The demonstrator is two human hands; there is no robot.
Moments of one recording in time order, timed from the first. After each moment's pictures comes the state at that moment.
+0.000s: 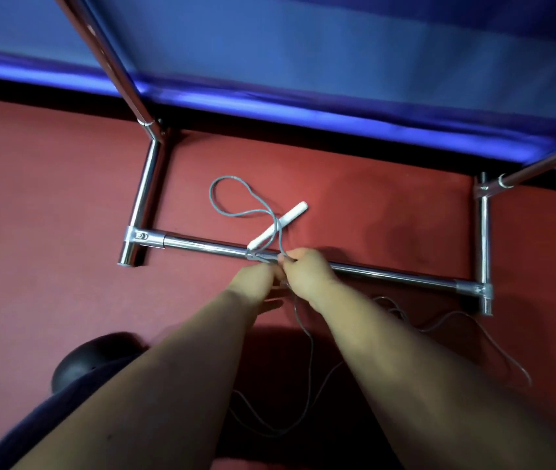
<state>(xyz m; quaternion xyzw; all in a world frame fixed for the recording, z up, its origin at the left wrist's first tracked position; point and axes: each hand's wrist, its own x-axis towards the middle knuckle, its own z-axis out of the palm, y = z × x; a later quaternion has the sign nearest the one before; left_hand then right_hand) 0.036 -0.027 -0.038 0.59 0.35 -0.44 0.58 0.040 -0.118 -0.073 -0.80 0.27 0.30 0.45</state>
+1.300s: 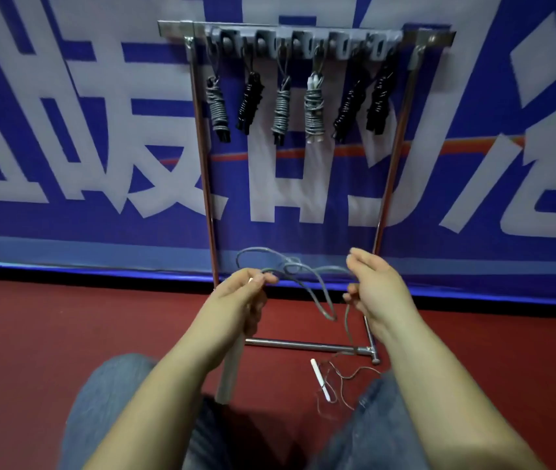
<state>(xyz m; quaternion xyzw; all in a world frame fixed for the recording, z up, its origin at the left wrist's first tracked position) -0.318 0.058 0.468 0.65 -0.07 -0.12 0.75 -0.326 -0.124 0.482 -0.65 0.20 -0.13 0.72</state>
